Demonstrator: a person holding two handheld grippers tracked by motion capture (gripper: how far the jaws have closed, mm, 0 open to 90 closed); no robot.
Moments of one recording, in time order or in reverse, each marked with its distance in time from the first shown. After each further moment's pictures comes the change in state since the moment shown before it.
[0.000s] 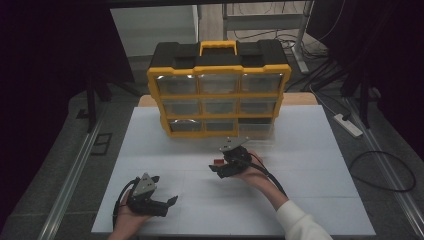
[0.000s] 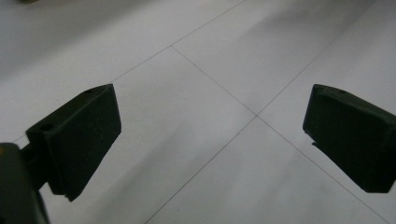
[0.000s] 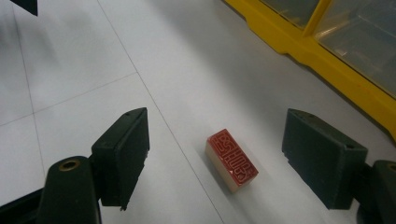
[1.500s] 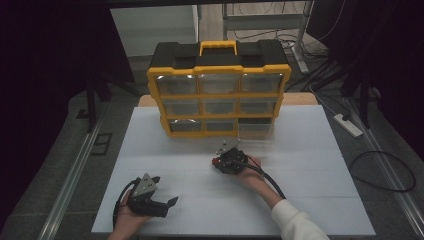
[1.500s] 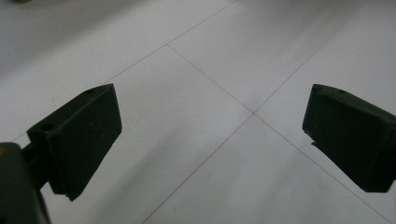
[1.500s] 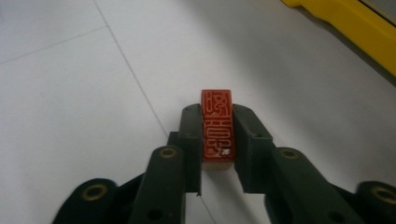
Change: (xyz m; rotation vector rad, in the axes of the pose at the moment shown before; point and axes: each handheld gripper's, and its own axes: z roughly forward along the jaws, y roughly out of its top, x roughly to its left) left arm -0.001 0.000 0.000 0.003 -0.008 0.010; right arm -0.005 -0.013 0.027 0.115 -0.017 -0.021
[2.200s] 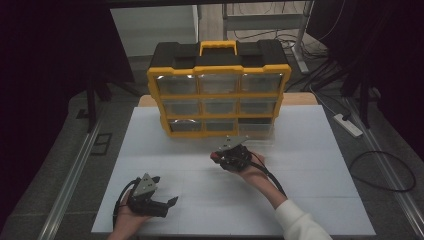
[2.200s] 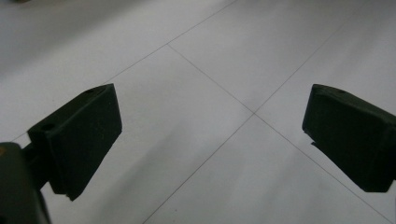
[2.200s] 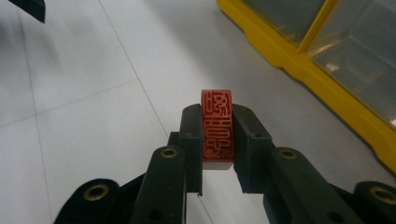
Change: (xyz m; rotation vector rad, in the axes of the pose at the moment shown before) left arm 0.000 0.000 0.001 0.003 0.001 0.001; right arm 0.004 0.017 -0.037 -0.135 0.009 -0.024
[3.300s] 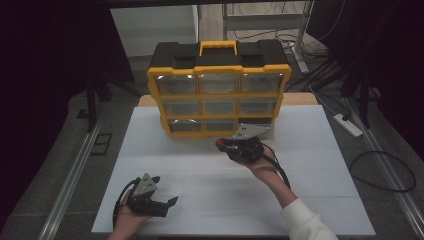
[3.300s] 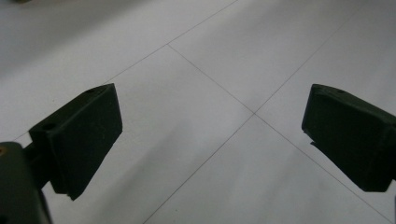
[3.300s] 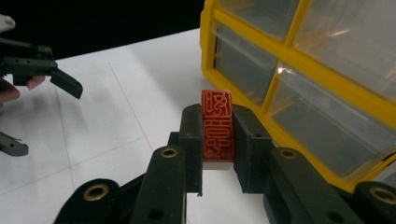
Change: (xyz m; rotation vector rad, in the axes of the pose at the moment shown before) left arm 0.000 0.000 0.000 -0.001 0.000 0.002; right arm -0.008 0.025 -0.053 -0.198 -0.013 0.035
